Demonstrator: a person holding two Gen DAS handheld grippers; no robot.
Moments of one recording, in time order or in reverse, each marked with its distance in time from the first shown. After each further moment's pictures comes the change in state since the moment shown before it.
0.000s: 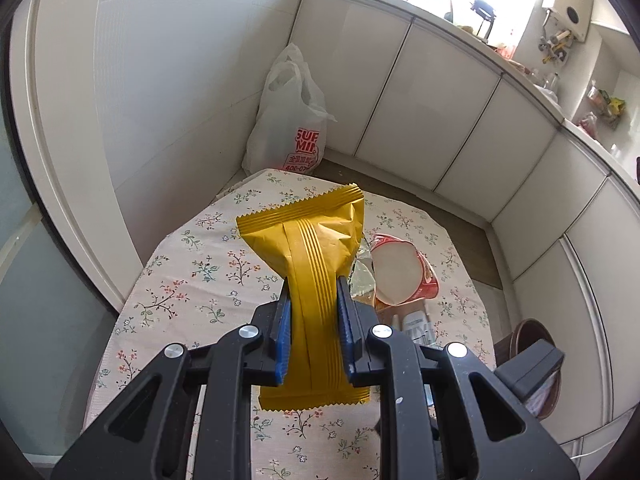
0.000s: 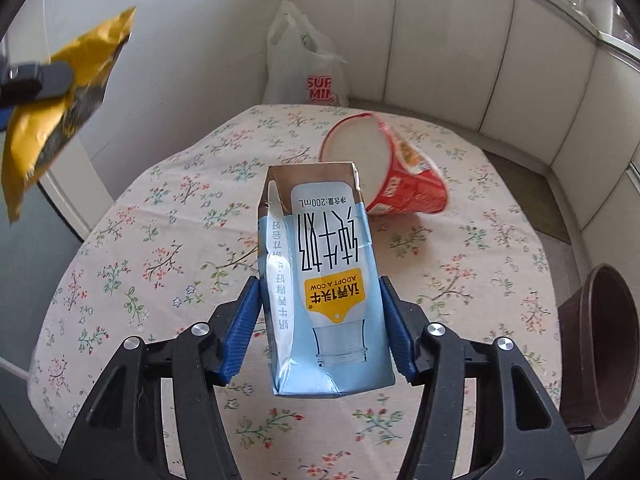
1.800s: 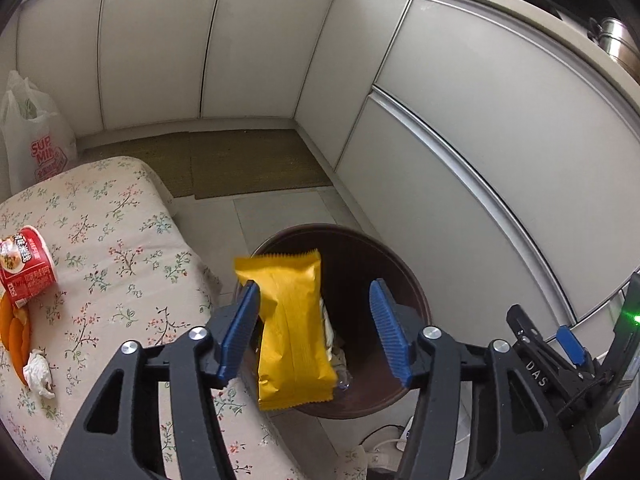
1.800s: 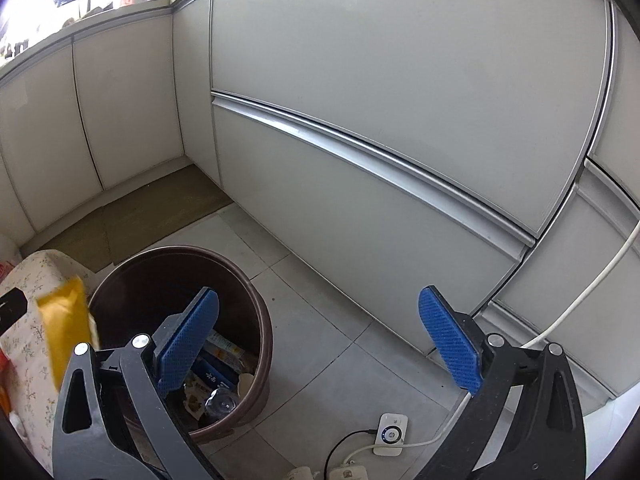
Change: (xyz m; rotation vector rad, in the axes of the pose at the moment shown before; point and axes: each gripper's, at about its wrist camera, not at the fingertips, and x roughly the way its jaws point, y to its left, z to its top) left arm 0.083 -0.401 -0.115 0.448 0.229 -0.427; right arm -0.195 -0.398 -0.138 0.753 -0.091 -0.843
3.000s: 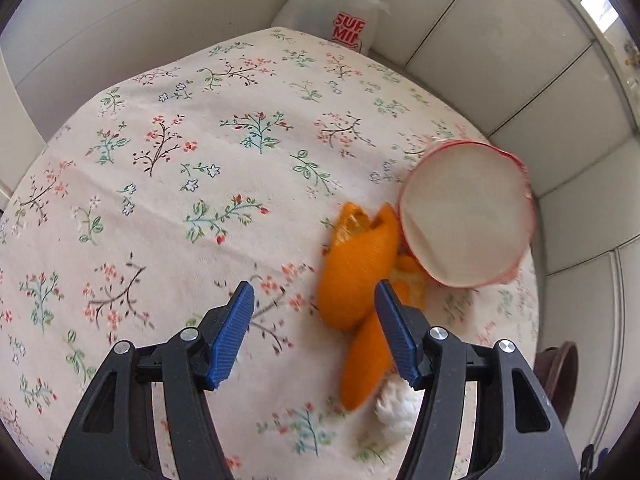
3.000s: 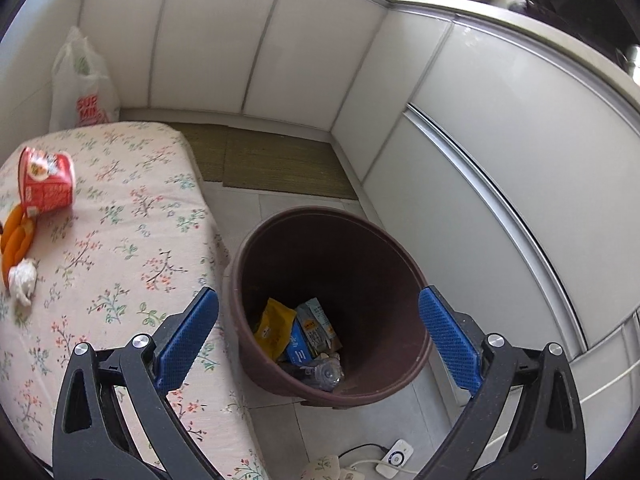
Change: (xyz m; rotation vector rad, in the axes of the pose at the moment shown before) left arm -0.055 0.392 -0.100 -0.729 0.059 0.424; right arm -0.066 0.184 -0.064 -0.578 -0.058 0.217
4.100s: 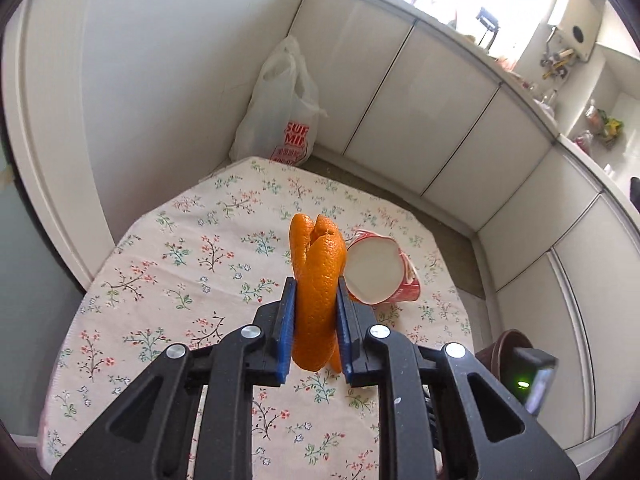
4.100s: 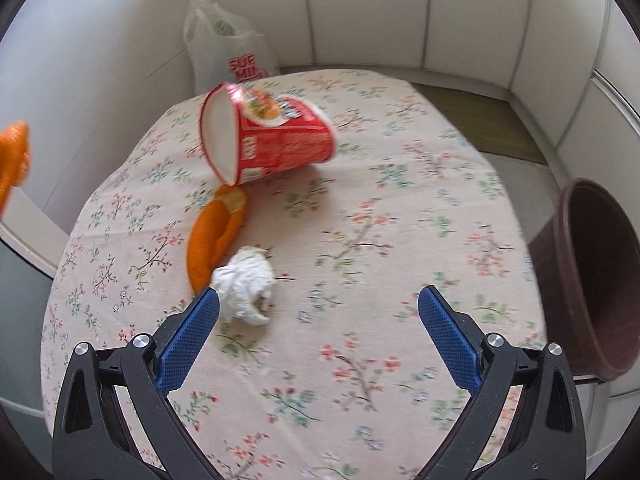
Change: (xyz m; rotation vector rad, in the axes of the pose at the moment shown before) left arm -0.182 0.031 -0.022 0.150 -0.311 -0.171; right arm -0.001 0.209 0.007 -0.008 0.166 0.572
